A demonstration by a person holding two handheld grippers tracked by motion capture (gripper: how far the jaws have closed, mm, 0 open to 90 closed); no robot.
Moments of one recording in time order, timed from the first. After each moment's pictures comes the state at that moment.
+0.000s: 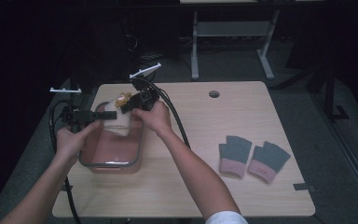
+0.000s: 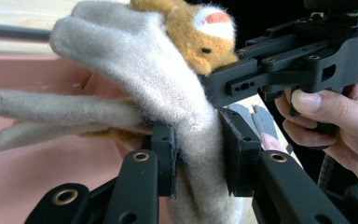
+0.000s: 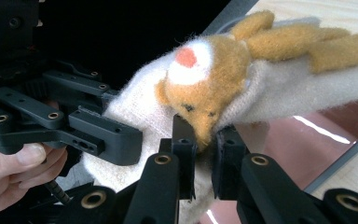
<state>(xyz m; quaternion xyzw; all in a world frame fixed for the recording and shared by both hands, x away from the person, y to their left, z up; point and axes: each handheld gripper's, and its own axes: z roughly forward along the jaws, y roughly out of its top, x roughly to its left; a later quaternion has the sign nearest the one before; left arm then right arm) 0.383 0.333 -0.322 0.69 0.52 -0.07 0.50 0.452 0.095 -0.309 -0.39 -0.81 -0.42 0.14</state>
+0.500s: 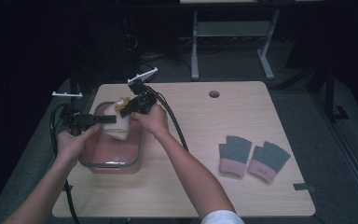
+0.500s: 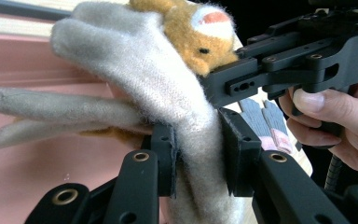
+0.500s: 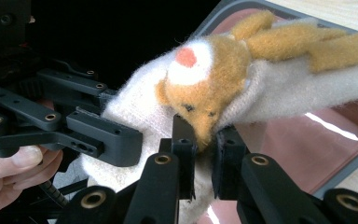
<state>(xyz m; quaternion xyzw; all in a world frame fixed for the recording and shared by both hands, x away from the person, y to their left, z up) 0.384 0.337 -0.337 0.69 0.53 -0.07 0.49 0.456 0.105 -0.326 -0.40 -0.81 -0.41 0.15</state>
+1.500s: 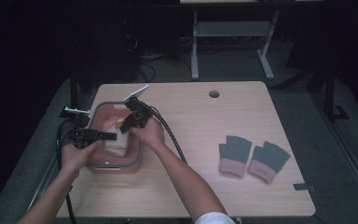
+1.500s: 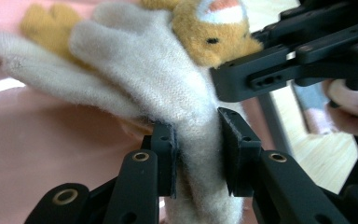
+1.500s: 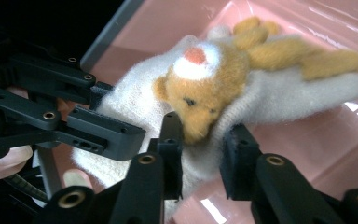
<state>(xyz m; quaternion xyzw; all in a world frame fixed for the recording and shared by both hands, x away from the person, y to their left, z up) 0.380 0.343 -0.393 0.71 0.58 -0.07 0.39 0.453 0.129 -0.384 -0.40 -0.84 -0.34 0.15</state>
